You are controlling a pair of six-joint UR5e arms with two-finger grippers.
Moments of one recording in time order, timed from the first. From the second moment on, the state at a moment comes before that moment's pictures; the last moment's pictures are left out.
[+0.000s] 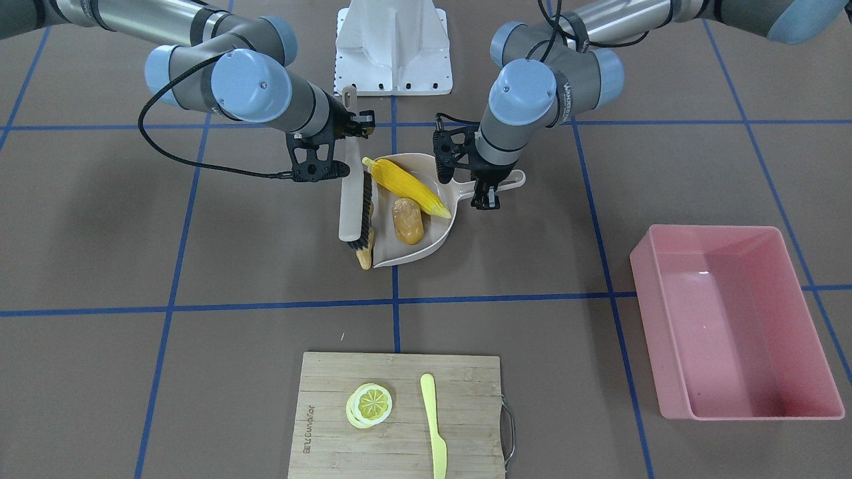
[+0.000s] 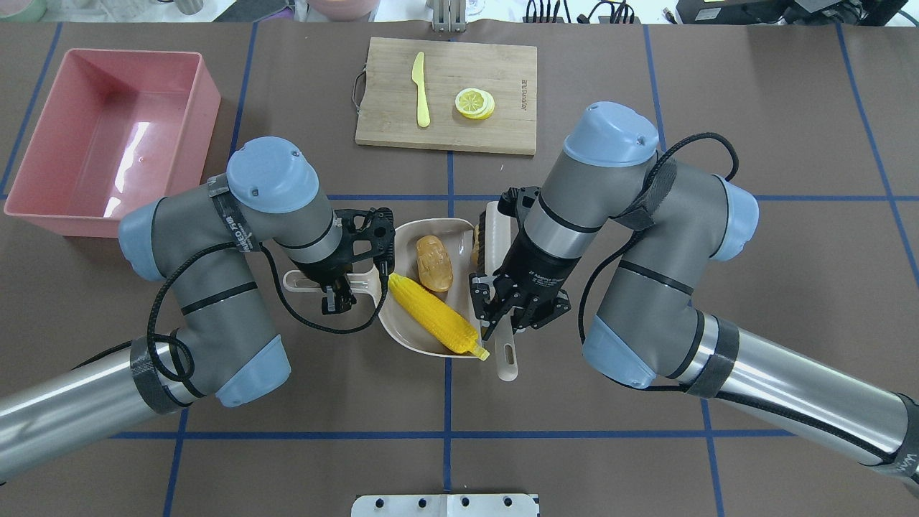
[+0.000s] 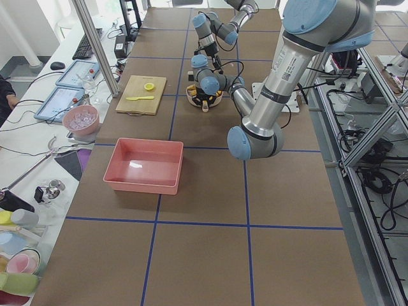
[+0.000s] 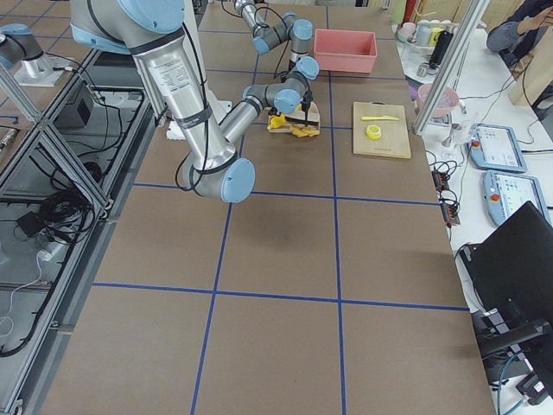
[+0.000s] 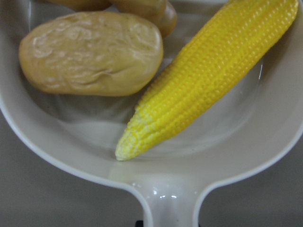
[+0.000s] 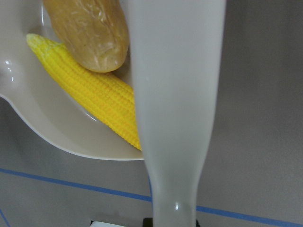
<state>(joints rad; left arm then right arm) -0.58 -2.15 -1.66 -1.65 -2.06 0.33 0.61 -0.98 1.70 -1.44 2.52 1.25</state>
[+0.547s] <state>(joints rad) -0.58 -2.13 -1.66 -1.70 -2.06 0.32 0.62 -1.02 1.72 -1.46 2.52 1.23</state>
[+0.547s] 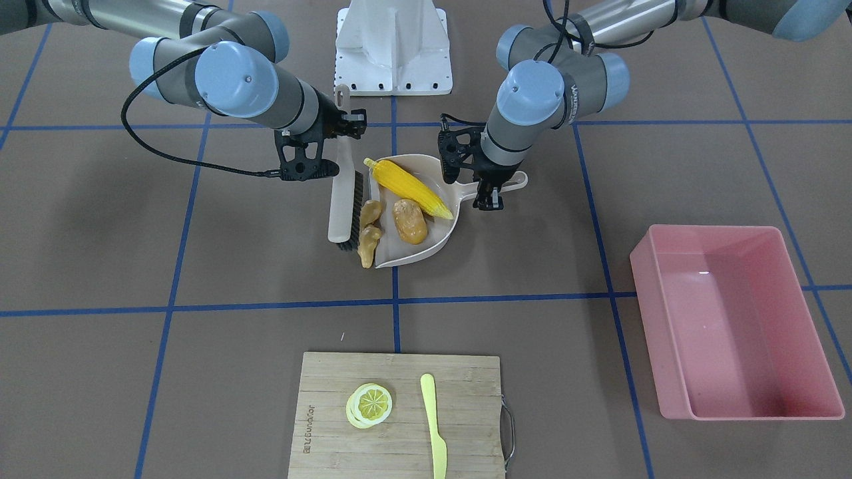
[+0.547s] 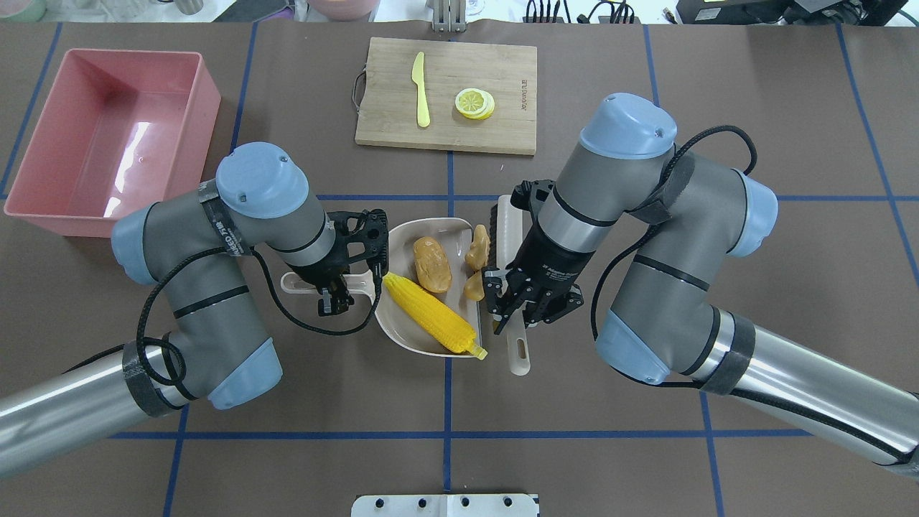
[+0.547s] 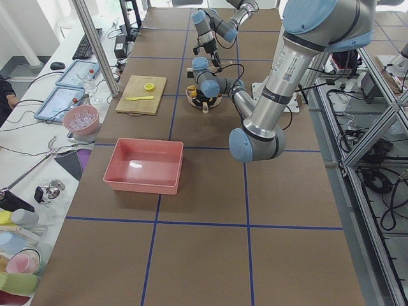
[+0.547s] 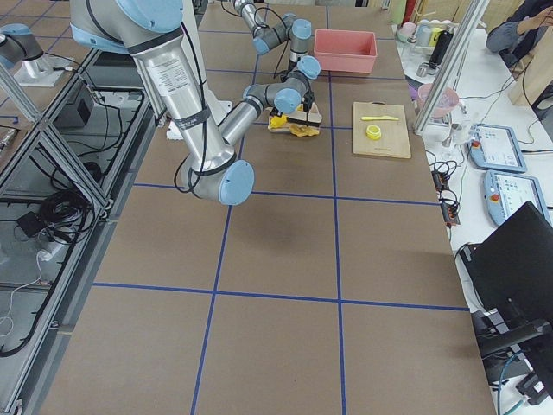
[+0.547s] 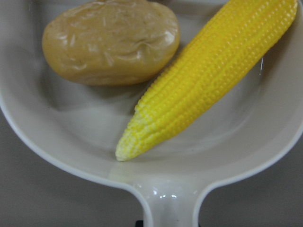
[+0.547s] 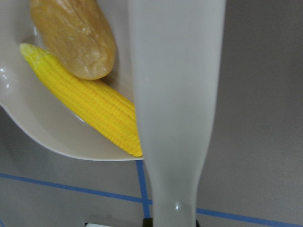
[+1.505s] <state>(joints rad) -0.58 -2.11 -1.67 -1.71 -2.06 0.31 0.57 -1.07 1.66 -1.44 2.50 1.01</state>
